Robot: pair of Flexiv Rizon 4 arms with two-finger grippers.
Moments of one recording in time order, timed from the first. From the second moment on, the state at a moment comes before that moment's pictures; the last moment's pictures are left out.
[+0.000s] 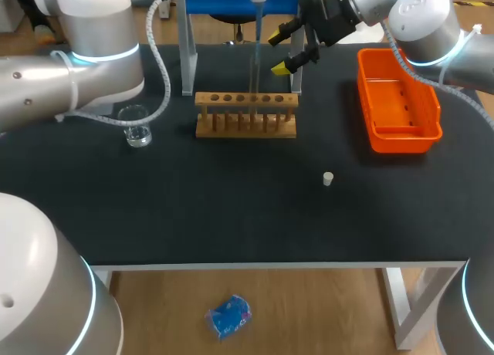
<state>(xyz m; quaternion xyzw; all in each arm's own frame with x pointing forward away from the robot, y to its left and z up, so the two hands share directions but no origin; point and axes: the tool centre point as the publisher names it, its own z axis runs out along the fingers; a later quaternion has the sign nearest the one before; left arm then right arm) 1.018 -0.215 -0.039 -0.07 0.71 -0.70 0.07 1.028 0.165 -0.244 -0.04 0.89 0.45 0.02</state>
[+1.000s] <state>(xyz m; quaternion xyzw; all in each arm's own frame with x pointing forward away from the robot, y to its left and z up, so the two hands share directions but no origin) 1.033 -0.200 -0.048 -0.08 0.69 -0.71 0.14 1.028 0.165 -0.244 -0.04 0.89 0.45 0.02</state>
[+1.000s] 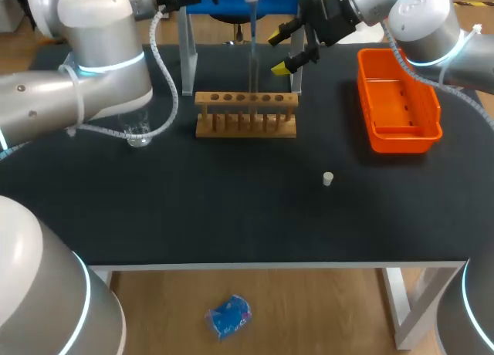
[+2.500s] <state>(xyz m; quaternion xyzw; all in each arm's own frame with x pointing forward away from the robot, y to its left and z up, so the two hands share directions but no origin) 1.028 -0.206 -0.057 -0.09 0.71 -0.69 0.12 1.028 0.165 -0.244 -0.04 0.89 0.45 0.02</state>
